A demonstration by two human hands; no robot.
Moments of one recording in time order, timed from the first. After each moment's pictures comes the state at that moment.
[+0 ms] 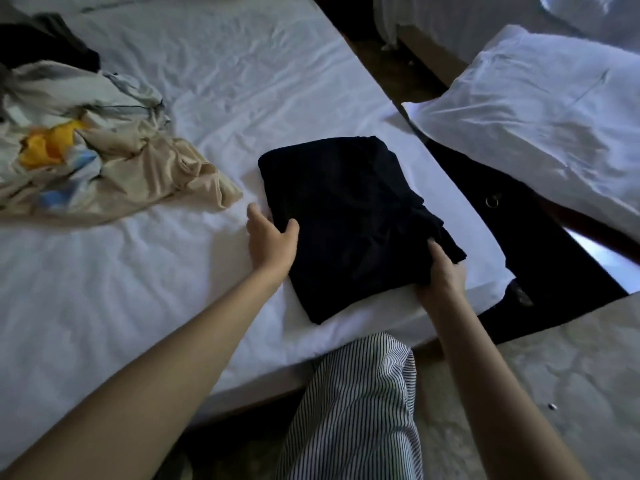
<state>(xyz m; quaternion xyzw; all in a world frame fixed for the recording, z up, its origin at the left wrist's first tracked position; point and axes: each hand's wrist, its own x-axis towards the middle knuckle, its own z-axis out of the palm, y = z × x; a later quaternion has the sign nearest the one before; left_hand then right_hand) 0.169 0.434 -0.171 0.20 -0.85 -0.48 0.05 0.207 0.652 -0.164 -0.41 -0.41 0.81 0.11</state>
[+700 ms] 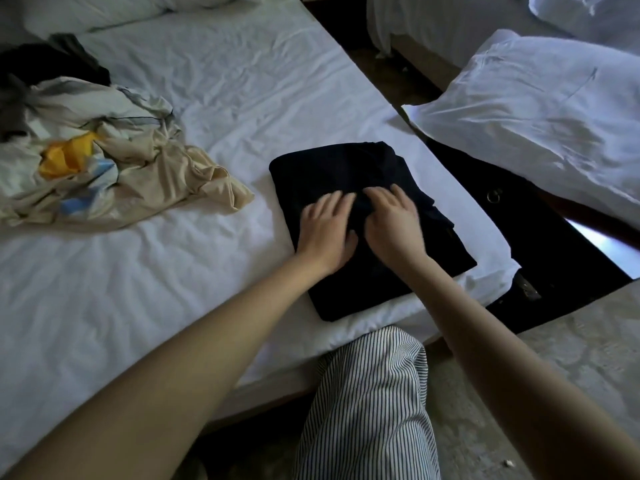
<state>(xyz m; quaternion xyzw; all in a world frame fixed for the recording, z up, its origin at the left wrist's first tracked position) 0.170 0.469 -0.149 -0.16 -0.97 -0.16 0.04 0.181 0.595 -0.134 0.02 -0.96 0.26 0.10</state>
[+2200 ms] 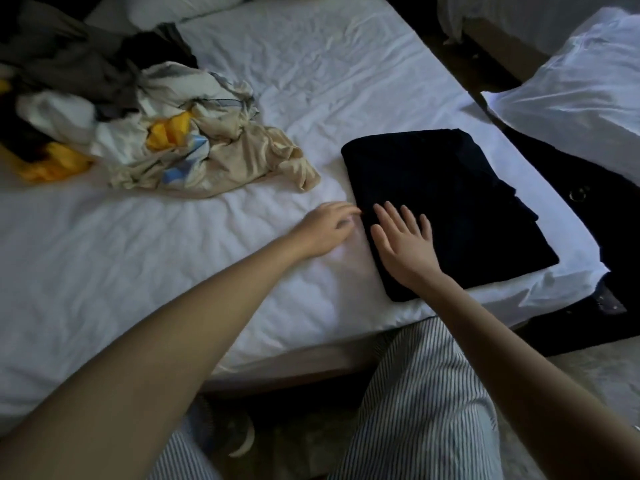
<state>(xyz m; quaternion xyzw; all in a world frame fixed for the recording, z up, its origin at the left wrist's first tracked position) 0.178 0.347 -0.160 -0.17 -0.94 -0.27 -0.08 0.216 0.522 -0.169 0.10 -0.98 0.19 -0.04</state>
